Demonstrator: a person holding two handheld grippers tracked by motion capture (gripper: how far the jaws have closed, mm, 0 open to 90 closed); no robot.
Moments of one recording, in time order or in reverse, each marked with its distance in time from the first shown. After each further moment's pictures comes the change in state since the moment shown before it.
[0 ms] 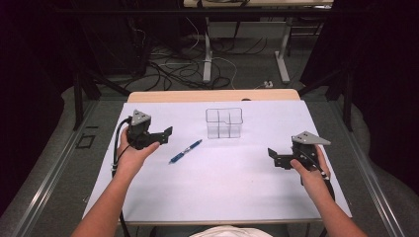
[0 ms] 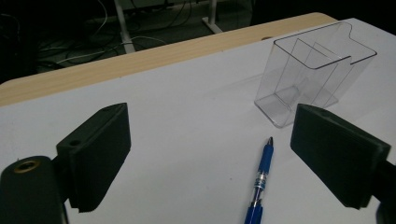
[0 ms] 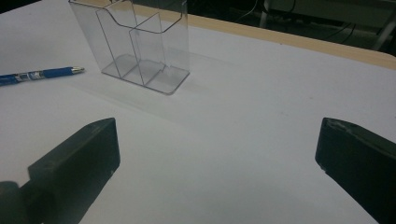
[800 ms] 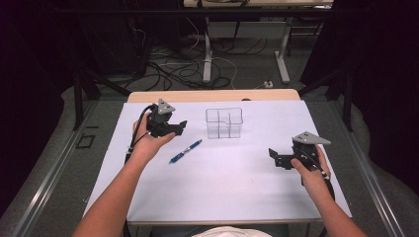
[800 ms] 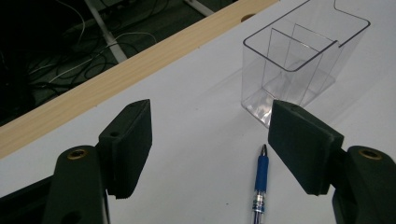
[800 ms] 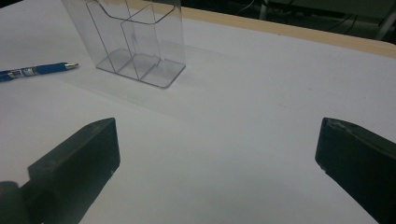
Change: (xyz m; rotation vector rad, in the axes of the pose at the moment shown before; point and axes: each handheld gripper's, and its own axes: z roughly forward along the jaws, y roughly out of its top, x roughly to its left) left arm -0.028 0.037 0.038 0.117 -0.033 0.224; right arm -0.005 -0.004 0.004 0.012 0.001 0.019
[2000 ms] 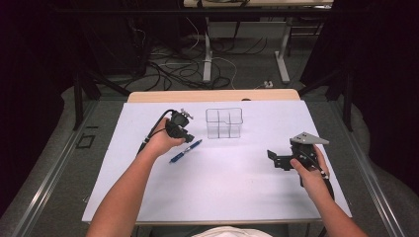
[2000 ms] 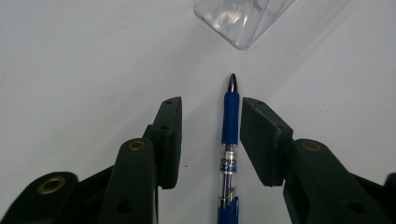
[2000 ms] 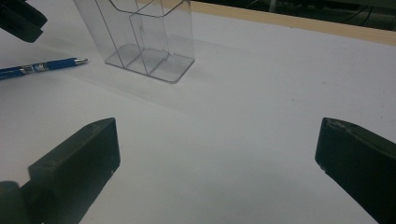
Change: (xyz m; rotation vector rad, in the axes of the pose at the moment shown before) left arm -0.009 -0.008 0.071 0.396 -0.221 0.047; right arm 0.001 -0.002 0.003 0.025 0.041 0.019
